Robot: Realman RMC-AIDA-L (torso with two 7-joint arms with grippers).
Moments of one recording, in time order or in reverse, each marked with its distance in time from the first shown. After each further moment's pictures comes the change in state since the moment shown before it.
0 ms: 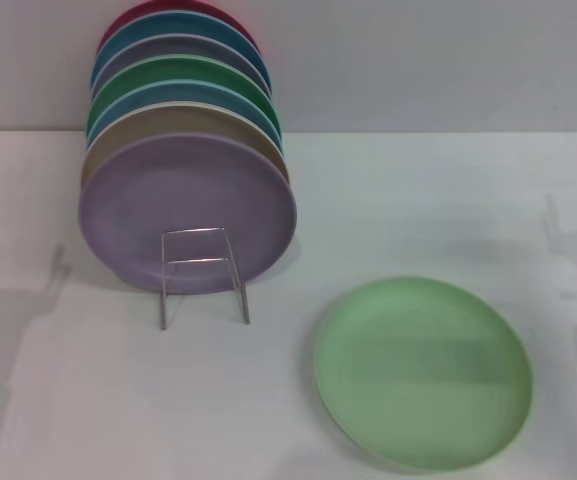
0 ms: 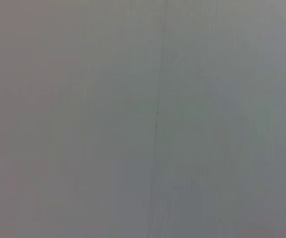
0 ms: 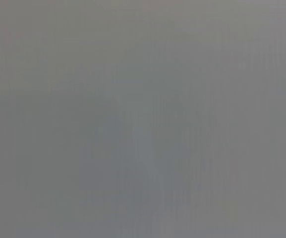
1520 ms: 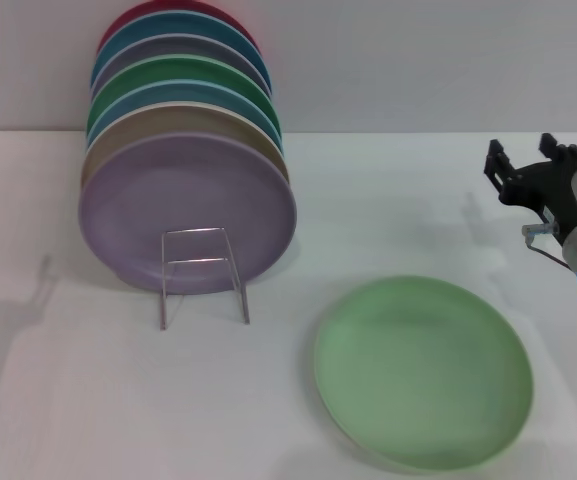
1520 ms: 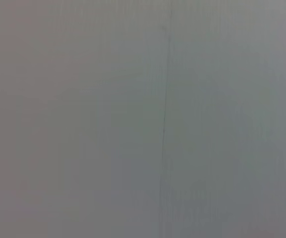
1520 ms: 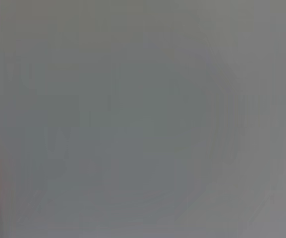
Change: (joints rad) left arm 0.032 0.001 0.003 0.010 0.002 0.041 0.000; right arm -0.140 -0.127 0.344 0.721 -0.046 0.735 -0.536
